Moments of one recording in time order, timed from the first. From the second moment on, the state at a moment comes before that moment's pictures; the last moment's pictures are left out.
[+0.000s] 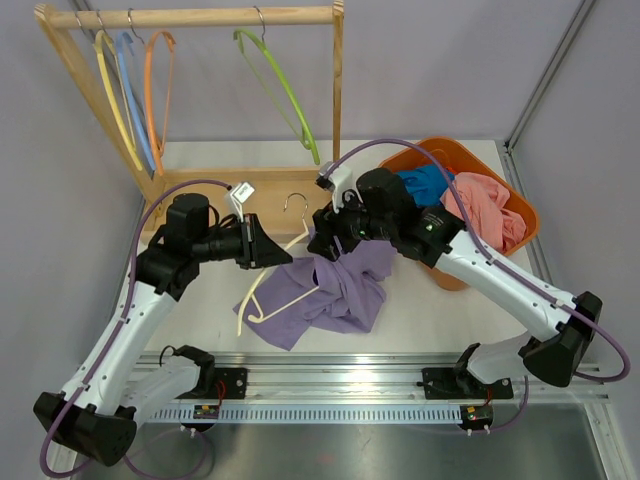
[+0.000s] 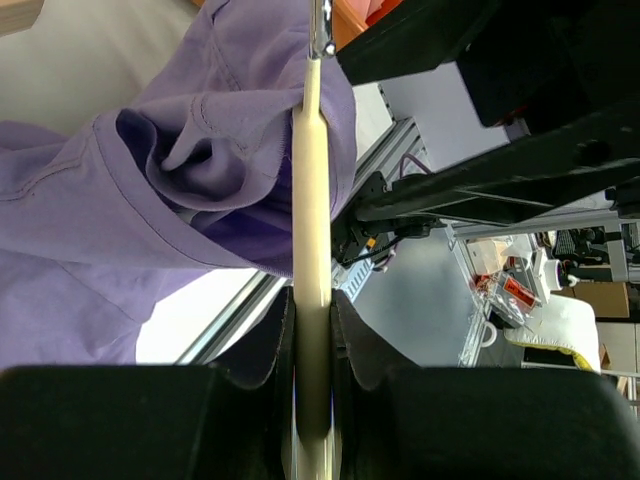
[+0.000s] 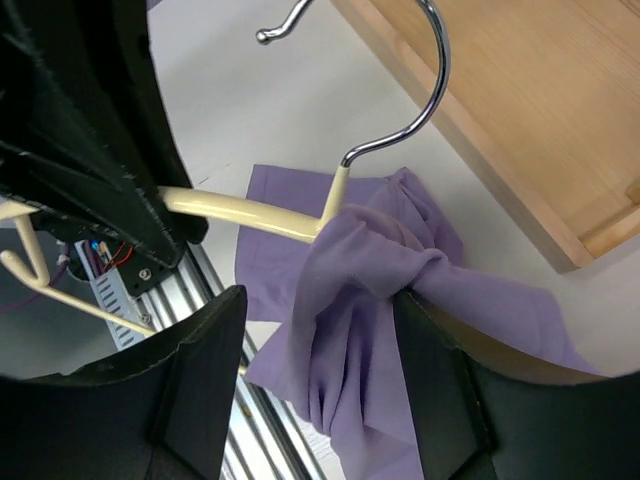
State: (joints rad) left arm -0.35 0.93 1.00 -0.57 0.80 -0.56; right arm 0.85 1.37 1.43 -0.56 -0.27 0.12
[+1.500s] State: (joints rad) left arm -0.34 0.63 1.25 -1.02 0.65 0.15; right arm 0.43 1.45 1.40 -0.81 -0.64 -0.45
